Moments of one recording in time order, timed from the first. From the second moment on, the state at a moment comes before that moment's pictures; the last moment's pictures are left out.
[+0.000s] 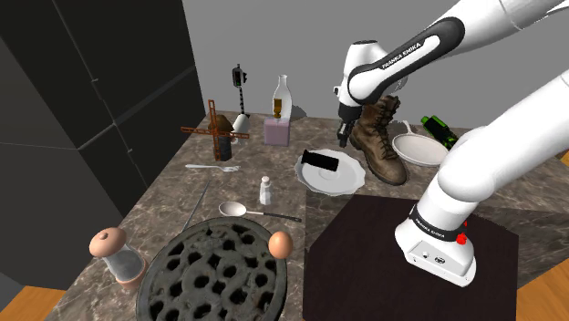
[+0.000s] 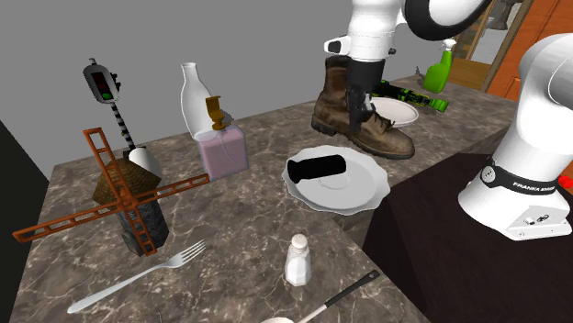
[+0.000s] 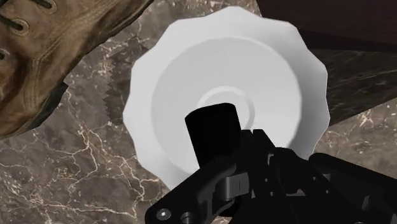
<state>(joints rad) -0.10 -0.40 -0.14 -2.76 -0.08 2.35 -0.33</state>
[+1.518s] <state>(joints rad) -0.07 0.16 -0.01 -2.53 -0.69 2.70 -0.04</state>
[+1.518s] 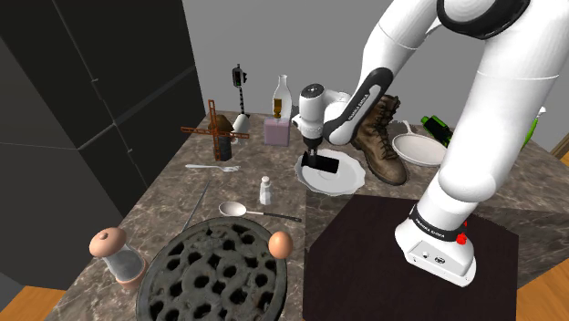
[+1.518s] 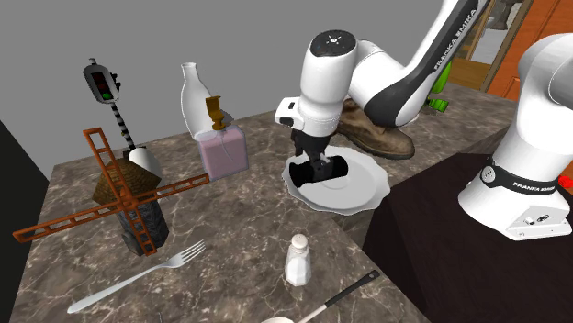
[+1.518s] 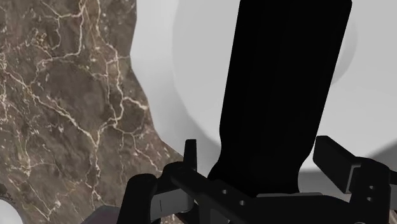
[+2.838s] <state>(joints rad) -0.08 0.13 -0.01 -2.54 -0.66 2.67 -0.07</state>
